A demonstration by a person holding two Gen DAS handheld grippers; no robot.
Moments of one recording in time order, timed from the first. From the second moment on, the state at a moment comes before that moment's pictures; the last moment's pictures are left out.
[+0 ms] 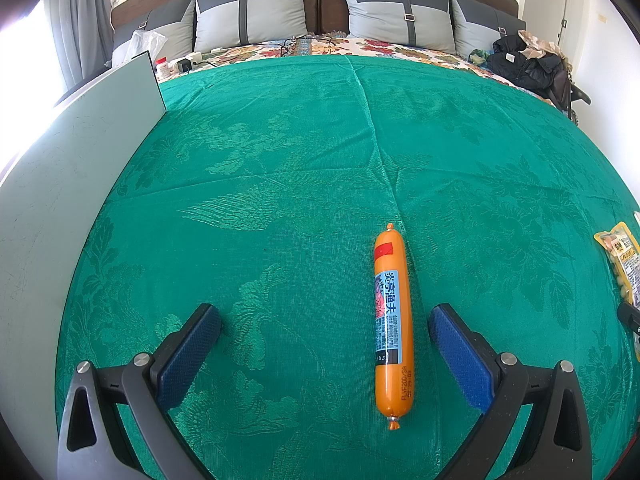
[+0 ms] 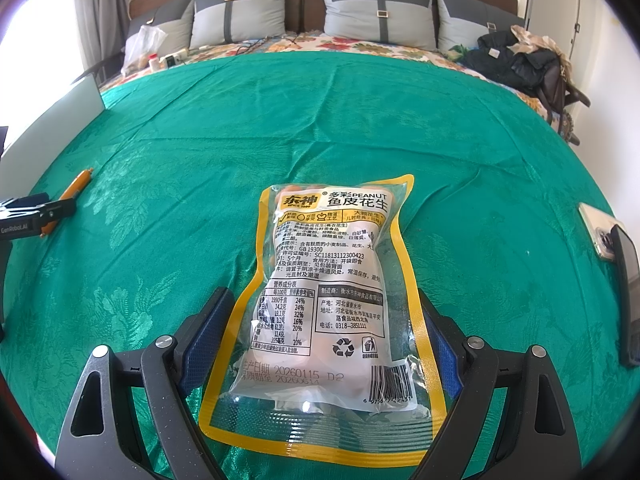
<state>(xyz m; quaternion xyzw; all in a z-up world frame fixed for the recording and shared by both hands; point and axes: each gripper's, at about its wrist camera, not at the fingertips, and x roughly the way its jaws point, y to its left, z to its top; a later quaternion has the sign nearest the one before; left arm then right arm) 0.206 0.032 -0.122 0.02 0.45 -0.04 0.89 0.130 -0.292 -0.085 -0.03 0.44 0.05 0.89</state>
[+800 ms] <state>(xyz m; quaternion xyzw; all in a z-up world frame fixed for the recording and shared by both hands) 0.220 0.013 -0.115 0.03 0.55 -0.09 0.83 0.193 -0.290 -0.079 -0.03 0.62 0.05 0.78</state>
